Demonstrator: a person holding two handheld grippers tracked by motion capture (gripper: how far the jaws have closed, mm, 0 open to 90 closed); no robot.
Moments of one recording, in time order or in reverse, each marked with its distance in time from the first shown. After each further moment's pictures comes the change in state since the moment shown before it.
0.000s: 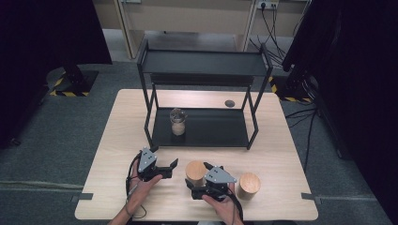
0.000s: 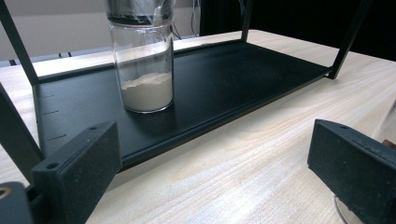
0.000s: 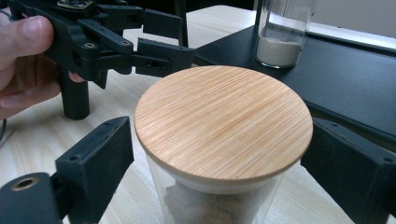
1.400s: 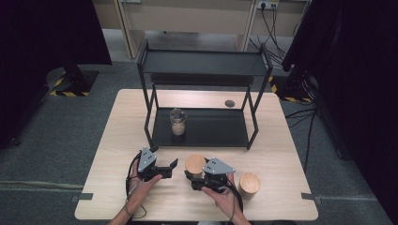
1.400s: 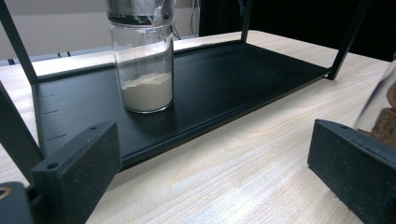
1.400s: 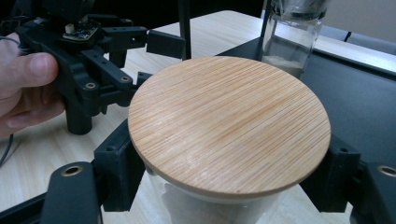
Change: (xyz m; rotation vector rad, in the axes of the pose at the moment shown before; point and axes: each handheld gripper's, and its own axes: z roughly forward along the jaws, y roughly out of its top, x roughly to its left) left arm 0.000 0.000 0.000 -0.002 -0.003 -0.006; right arm -0.009 0.030 0.003 0.025 0.035 -0.039
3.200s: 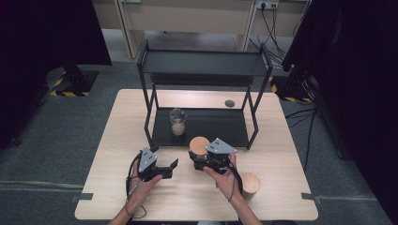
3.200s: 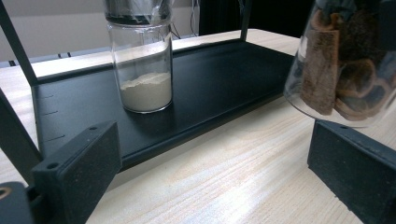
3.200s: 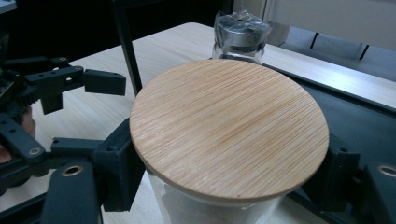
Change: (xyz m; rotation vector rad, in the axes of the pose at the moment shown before) left arm -0.001 0.000 0.000 0.005 0.002 0.013; right arm -0.037 0.034 0.014 -0.006 -0.095 0.044
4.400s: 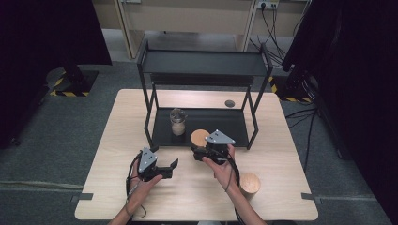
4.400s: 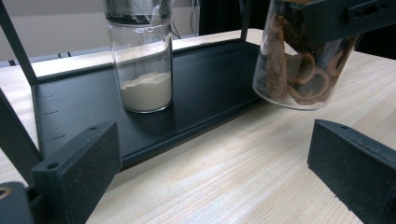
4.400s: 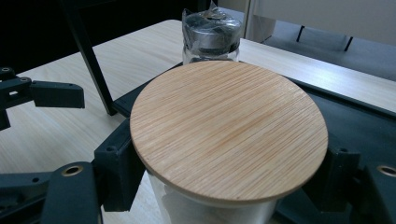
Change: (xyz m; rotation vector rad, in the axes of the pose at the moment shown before) left arm 0.000 0.000 0.000 -0.001 0.001 -0.004; right arm -0.017 0.008 0.024 0.018 -0.049 0.031
